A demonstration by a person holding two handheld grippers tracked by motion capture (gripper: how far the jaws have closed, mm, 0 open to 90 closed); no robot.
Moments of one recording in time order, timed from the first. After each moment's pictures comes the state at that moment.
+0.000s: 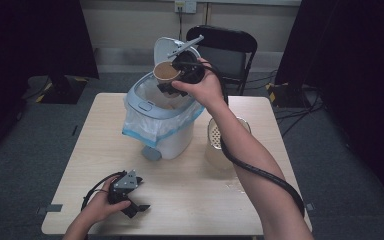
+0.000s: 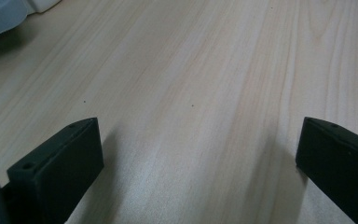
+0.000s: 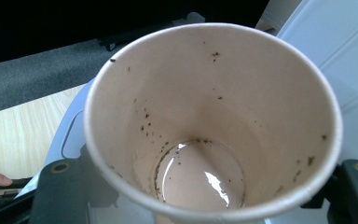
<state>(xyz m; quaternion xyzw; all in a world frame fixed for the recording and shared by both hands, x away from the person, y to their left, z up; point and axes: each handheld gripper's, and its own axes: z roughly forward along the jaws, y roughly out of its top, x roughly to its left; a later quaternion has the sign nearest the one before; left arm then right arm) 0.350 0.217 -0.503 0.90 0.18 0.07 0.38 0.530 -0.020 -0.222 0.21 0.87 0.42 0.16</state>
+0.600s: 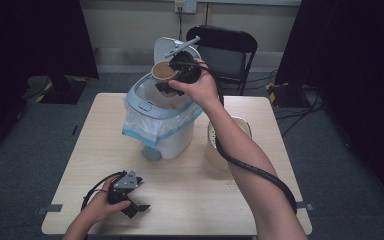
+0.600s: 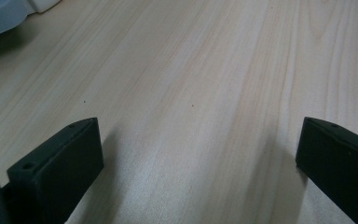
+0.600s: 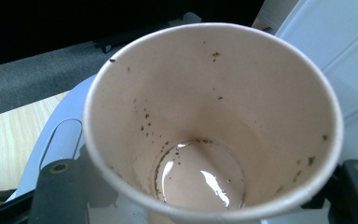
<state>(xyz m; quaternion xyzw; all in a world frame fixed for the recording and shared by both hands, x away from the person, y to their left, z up) 0.350 0.217 -0.502 0.90 0.18 0.07 0.38 0.540 -0.012 -0.230 0.22 0.86 0.42 0.16</state>
